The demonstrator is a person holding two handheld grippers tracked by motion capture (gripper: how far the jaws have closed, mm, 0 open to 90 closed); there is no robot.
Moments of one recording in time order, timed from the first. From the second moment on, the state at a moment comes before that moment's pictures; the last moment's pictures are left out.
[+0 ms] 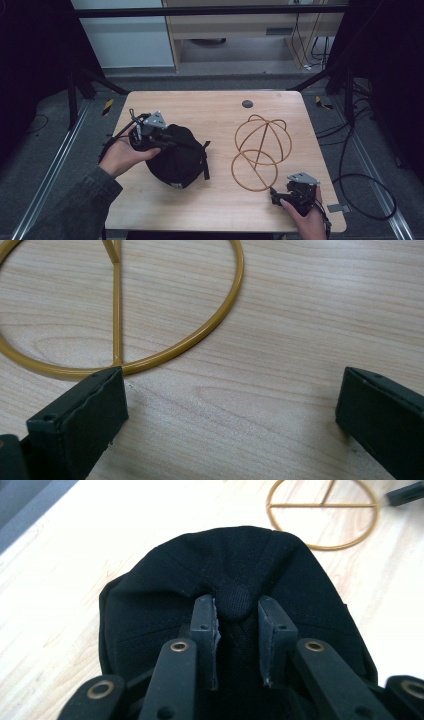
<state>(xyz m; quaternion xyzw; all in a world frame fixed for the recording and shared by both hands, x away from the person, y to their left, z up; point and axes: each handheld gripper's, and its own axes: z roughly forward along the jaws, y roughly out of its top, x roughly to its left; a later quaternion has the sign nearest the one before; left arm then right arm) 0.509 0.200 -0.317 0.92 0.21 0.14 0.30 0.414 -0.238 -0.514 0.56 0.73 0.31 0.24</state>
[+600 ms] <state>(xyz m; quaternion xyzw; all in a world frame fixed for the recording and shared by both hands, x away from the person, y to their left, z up) 0.487 0.181 -0.252 0.93 0.16 0.16 0.29 0.414 -0.237 -0.514 0.56 0.73 0.31 0.24</state>
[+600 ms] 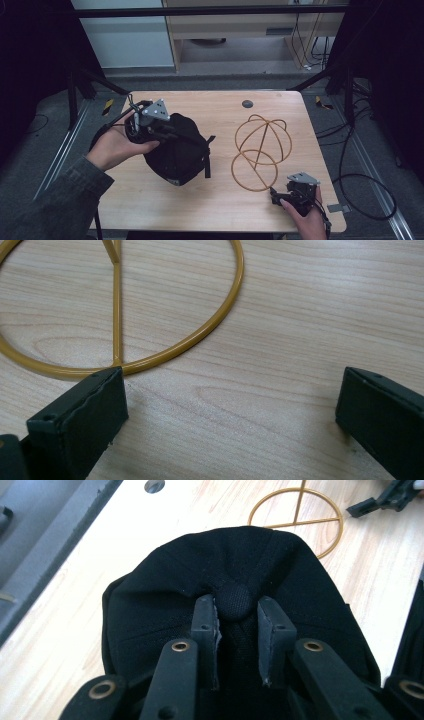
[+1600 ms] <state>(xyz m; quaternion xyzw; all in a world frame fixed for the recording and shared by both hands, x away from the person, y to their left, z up) 0.458 0.166 -0.165 0.91 0.11 0.19 0.34 0.414 -0.238 -0.514 0.56 0.73 0.31 0.24</state>
